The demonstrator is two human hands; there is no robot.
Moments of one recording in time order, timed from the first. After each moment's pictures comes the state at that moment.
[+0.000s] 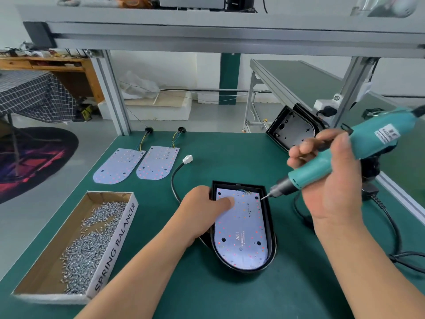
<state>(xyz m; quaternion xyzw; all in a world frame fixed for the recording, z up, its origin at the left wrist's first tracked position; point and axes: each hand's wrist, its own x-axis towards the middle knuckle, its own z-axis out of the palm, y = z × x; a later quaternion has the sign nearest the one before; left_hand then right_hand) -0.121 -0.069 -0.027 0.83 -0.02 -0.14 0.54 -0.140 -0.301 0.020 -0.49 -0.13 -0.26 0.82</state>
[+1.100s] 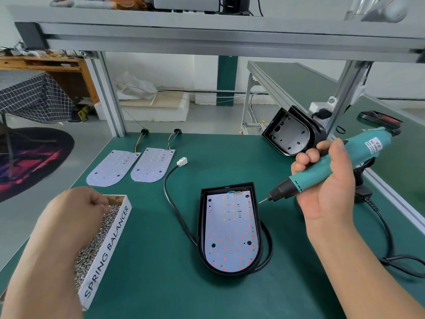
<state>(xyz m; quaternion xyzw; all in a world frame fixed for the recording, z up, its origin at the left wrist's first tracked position) -0.130 0.097 -0.004 0.93 0.21 0.07 0.30 -0.134 -0.311 0.011 -0.39 -0.02 -0.25 0.89</state>
